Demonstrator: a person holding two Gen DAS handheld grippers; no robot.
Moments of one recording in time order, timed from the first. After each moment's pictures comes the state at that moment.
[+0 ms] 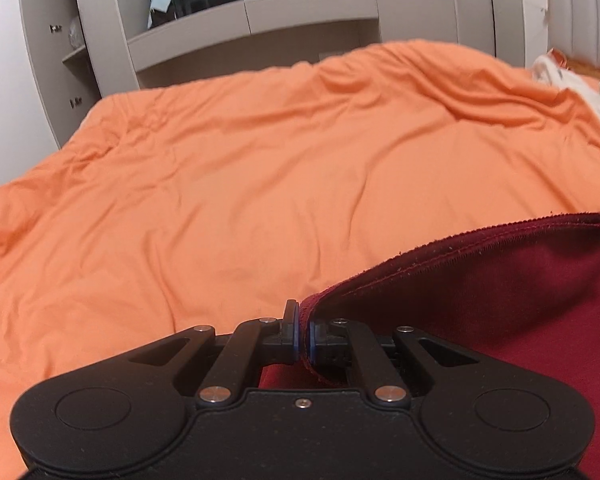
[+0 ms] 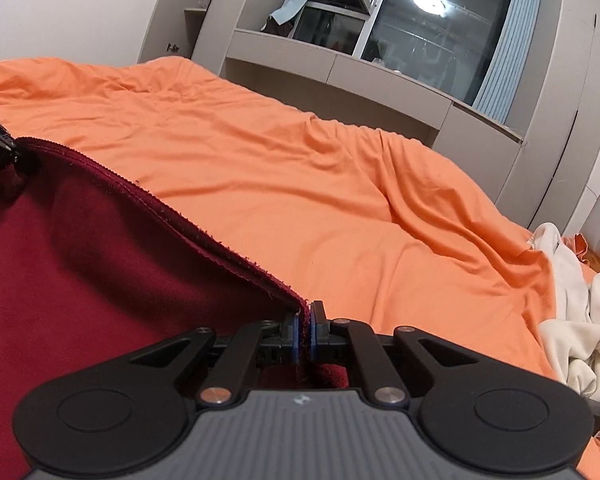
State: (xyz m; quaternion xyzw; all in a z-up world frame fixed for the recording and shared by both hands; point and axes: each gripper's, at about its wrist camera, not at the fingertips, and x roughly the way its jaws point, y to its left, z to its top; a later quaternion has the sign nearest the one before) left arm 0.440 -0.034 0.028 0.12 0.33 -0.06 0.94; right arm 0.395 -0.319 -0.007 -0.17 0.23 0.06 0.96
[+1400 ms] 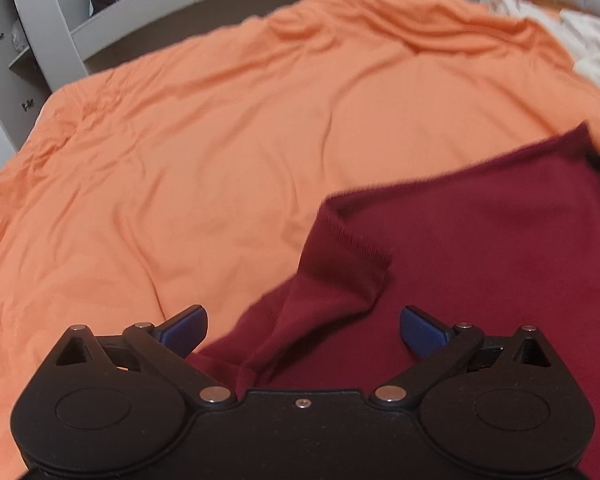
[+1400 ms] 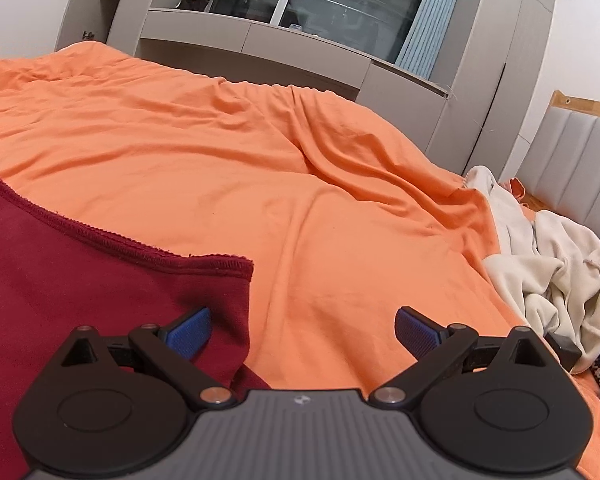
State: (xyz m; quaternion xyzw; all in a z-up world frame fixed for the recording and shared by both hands) left arm 0.430 -0.025 0.002 0.18 0.40 -0.11 0.90; right arm 0.405 -0.369 -0.037 -0.13 0.25 -0.06 0.96
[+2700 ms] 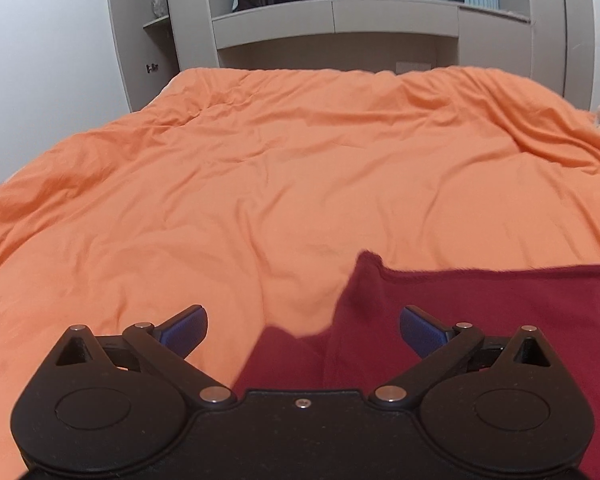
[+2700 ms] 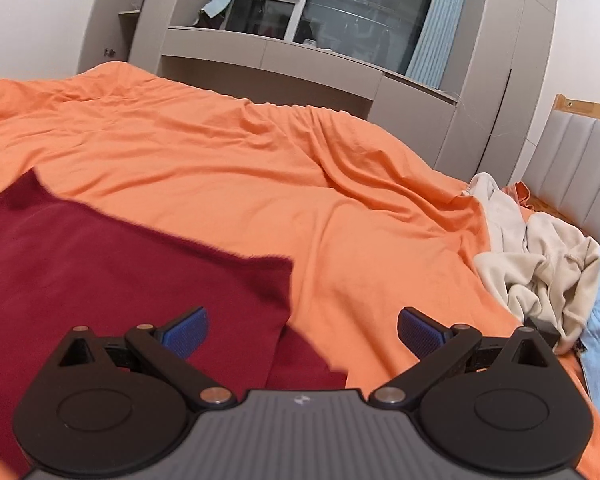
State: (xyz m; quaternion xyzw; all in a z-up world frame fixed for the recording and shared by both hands) left arm 0.370 0.010 0.060 0.05 0.32 0.04 0.94; right arm 0.304 -0.344 0.007 -0.12 0.24 -0.03 0.96
